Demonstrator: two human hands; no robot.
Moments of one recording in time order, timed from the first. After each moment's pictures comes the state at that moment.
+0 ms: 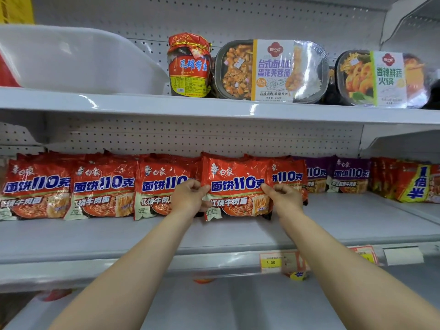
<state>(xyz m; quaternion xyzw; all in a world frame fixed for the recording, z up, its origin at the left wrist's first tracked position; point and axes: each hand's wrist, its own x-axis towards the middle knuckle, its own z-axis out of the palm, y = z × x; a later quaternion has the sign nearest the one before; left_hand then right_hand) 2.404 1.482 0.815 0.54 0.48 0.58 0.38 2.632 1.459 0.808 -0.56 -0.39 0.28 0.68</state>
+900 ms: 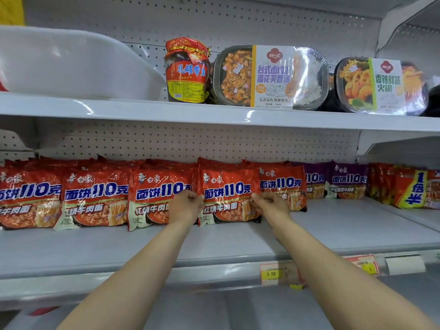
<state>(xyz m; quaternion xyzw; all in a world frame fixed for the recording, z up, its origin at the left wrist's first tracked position) 2.405 1.516 0.800 0.55 0.52 0.56 0.32 2.633 1.498 0.791 -0.54 -0.44 0.33 0.64</state>
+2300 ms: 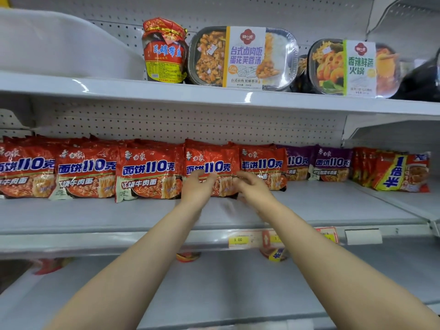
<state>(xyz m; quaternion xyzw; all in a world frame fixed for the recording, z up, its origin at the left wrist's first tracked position) 2.479 1.442 0.810 0.56 0.52 0.55 0.34 2.634 1.425 0.813 -0.55 -0.59 0.28 0.51</state>
